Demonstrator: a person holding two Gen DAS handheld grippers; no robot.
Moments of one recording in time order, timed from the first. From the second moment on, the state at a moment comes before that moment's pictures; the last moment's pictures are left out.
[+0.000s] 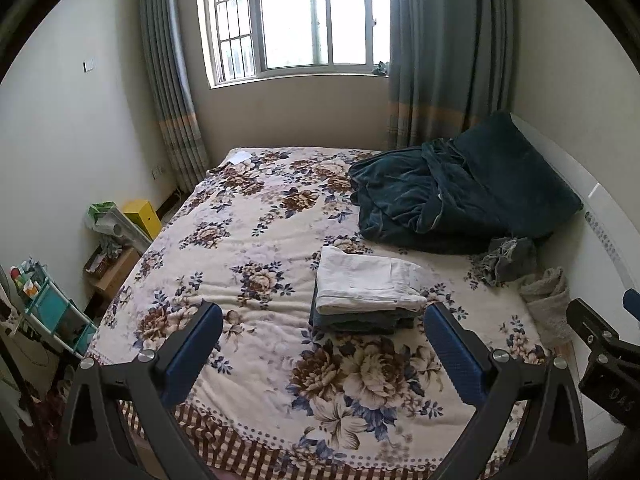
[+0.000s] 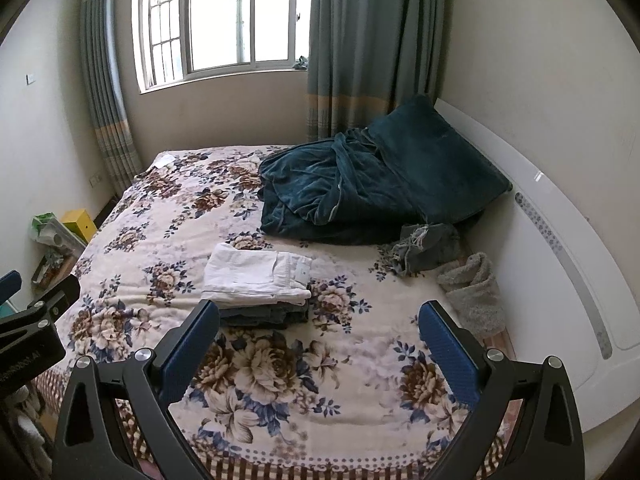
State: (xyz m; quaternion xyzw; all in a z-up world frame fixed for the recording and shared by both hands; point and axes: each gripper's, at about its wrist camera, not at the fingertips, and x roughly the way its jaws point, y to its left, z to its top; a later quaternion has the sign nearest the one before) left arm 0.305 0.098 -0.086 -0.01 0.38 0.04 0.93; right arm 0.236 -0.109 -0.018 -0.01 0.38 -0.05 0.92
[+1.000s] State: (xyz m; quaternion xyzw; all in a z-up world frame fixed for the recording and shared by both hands) left arm 0.308 0.092 -0.089 0.01 0.37 0.03 0.93; right arm 0.236 -0.107 -0.017 -0.01 0.38 -0.04 0.92
